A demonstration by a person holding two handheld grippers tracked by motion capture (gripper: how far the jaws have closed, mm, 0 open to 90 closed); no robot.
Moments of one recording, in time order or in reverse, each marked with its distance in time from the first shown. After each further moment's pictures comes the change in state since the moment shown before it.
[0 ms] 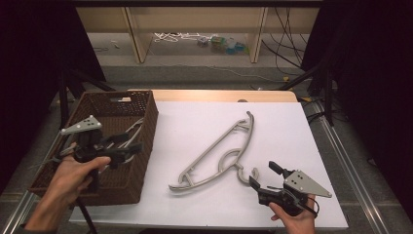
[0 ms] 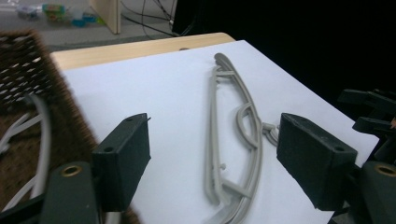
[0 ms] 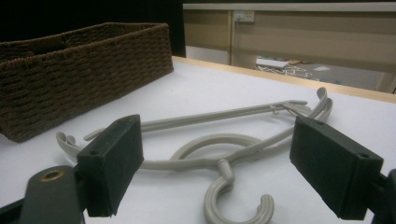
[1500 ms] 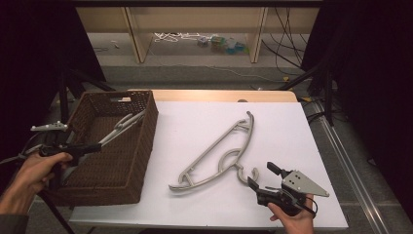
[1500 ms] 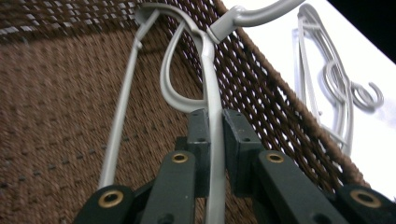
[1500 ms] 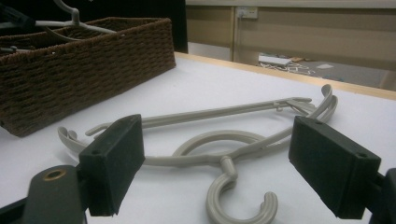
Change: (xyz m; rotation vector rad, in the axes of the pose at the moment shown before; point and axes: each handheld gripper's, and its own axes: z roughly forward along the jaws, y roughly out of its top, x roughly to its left) left arm 0.132 -0.045 -0.041 0.176 0.099 -0.137; right arm 0.001 -0.001 0.002 0.037 0.001 -0.015
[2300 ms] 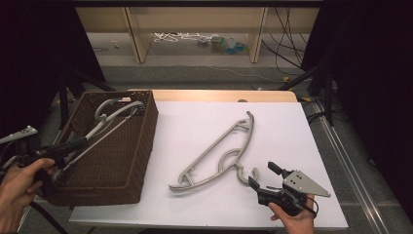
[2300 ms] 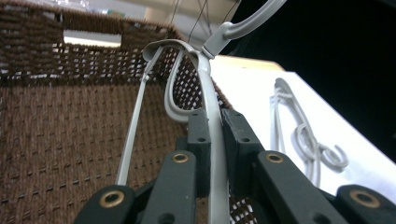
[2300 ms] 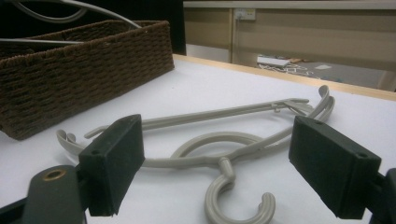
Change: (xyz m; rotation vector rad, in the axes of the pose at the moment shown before) left arm -0.010 -0.013 -0.039 -0.293 -0.001 -0.088; right arm -0.001 0.000 0.000 -0.020 0.006 0.012
